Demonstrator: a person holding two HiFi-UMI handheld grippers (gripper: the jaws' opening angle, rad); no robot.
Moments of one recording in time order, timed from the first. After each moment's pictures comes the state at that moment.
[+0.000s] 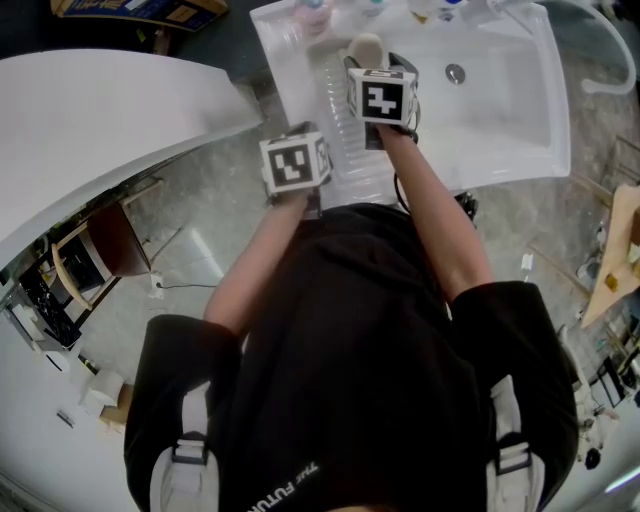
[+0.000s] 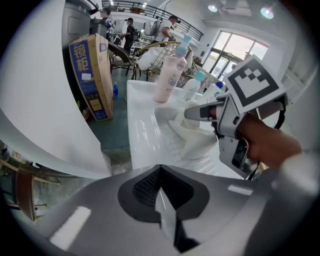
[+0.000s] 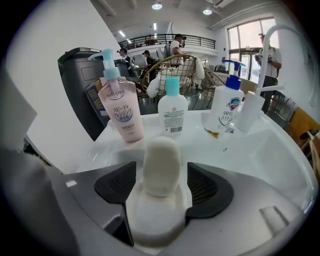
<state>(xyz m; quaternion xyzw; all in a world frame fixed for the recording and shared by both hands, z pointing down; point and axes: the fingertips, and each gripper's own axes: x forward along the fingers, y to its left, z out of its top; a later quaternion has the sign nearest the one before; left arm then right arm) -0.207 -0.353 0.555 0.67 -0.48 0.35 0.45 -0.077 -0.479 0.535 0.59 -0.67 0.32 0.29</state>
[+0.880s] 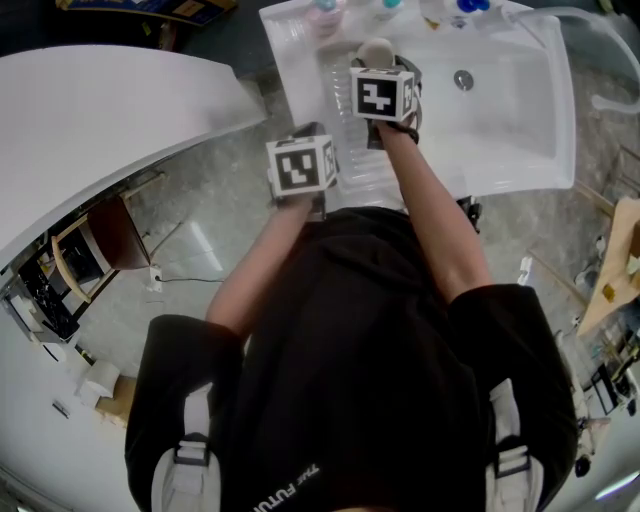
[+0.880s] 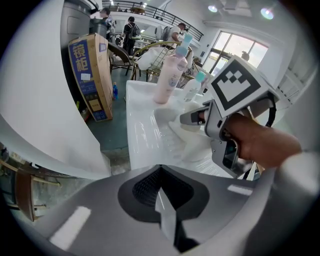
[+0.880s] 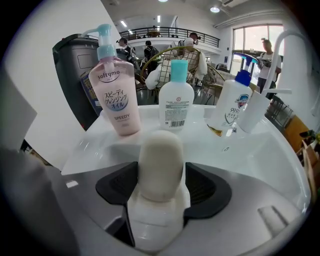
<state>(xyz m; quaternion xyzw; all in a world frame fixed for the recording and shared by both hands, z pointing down) -0.206 -0.361 0.558 0.68 -0.48 0.35 0.44 -0.075 -0.491 0.552 0.60 -0.65 0.31 0.35</state>
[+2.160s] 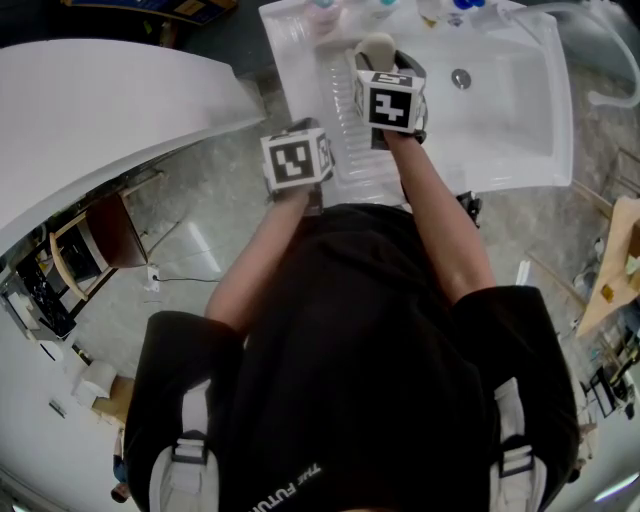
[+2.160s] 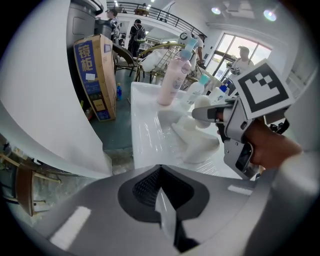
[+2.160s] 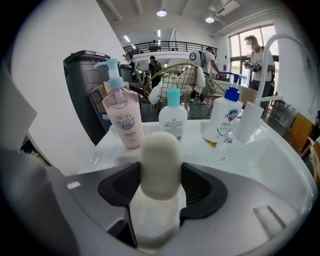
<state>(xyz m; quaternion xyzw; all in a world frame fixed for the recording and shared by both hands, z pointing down) -0.211 -0.361 0.553 0.67 -0.49 0.33 0.45 -0.073 -0.486 0.517 0.61 -0.69 0.28 0.29</state>
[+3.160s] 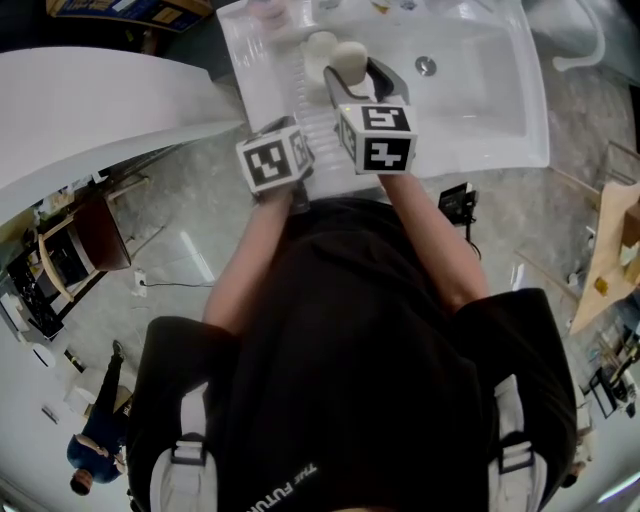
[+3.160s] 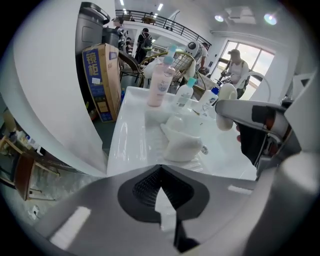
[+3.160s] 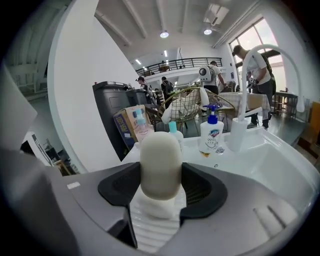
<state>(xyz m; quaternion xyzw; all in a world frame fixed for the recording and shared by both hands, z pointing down) -0.144 -0.327 0.527 0.66 -0.53 0.30 0.44 -0.025 -0.408 0.432 0.56 -0.77 0.24 0.19</state>
